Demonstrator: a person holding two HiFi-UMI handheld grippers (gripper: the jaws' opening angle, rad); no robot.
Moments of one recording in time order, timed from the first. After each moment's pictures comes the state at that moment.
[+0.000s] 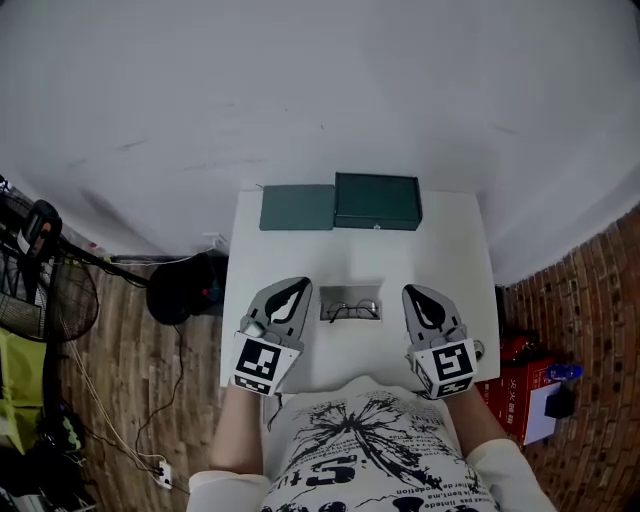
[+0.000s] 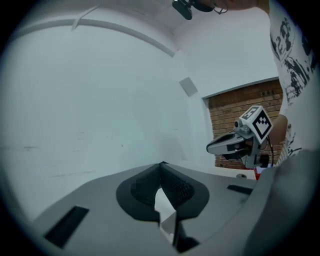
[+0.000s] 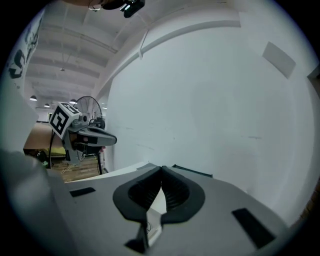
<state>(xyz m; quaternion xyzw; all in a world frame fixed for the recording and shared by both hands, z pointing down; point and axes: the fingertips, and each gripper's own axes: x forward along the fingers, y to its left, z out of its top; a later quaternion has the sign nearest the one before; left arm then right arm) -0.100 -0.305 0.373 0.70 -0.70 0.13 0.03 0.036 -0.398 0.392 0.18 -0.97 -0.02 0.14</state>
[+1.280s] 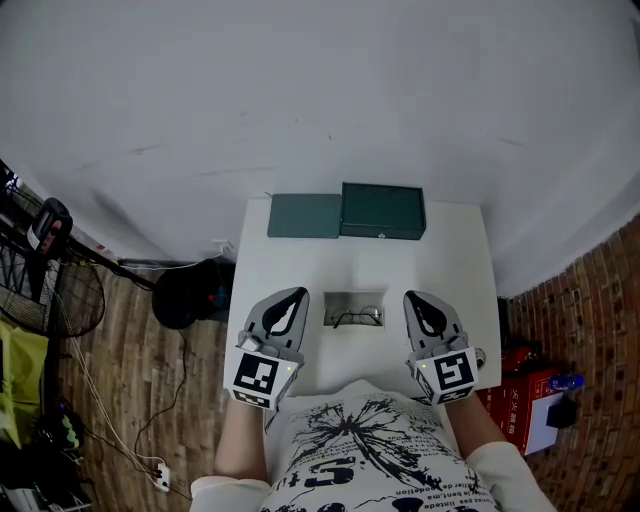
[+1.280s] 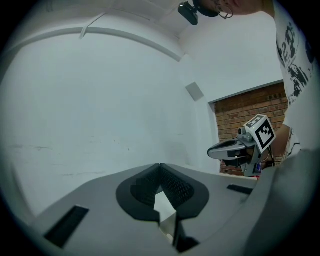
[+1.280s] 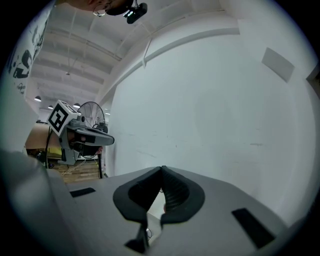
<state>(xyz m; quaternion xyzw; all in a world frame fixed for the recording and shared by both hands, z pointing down) -0.095 -0.281 0.349 0.67 -0.73 0.10 0.03 0.038 -0.386 0.373 0.17 -0.98 -0.03 0.10</state>
